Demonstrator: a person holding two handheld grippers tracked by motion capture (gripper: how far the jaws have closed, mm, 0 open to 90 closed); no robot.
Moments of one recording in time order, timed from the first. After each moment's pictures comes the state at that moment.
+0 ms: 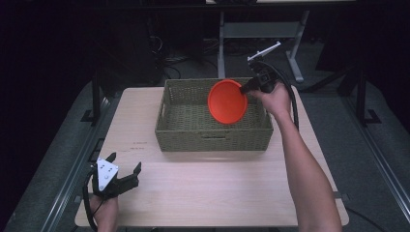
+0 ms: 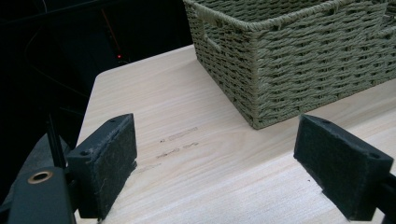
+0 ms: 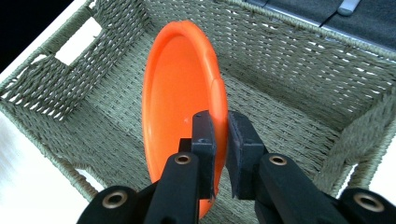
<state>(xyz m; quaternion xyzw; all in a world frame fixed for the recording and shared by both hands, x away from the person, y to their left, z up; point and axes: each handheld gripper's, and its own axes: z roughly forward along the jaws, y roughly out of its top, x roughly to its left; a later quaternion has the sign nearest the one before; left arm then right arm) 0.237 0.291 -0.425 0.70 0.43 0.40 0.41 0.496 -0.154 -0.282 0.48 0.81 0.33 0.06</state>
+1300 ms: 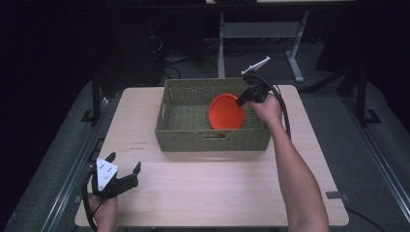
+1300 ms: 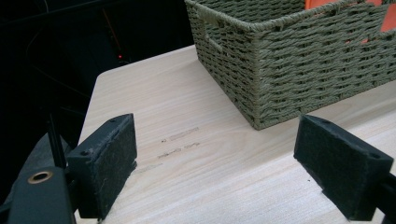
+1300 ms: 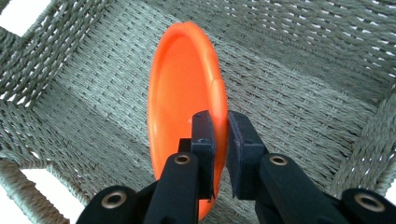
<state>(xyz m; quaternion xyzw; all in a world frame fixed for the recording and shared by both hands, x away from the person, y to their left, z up) 0.236 0.292 -0.424 0.70 0.43 0.40 0.41 0.512 -0.145 -0.335 0.50 0.82 0.28 0.02</state>
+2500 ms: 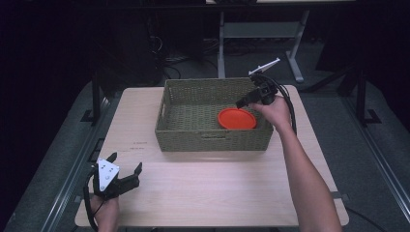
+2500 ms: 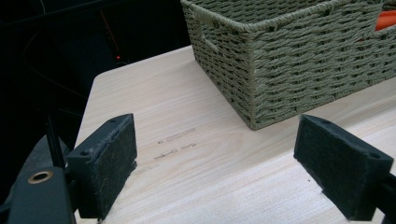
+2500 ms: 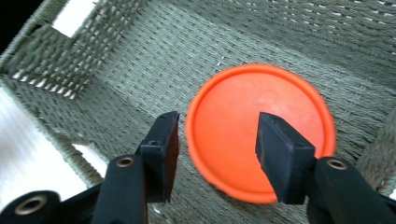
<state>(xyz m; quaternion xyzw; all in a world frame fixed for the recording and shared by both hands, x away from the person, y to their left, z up) 0.236 0.290 -0.424 0.70 0.43 0.40 0.41 0.495 -0.164 -0.327 0.49 0.81 0.32 -0.02</state>
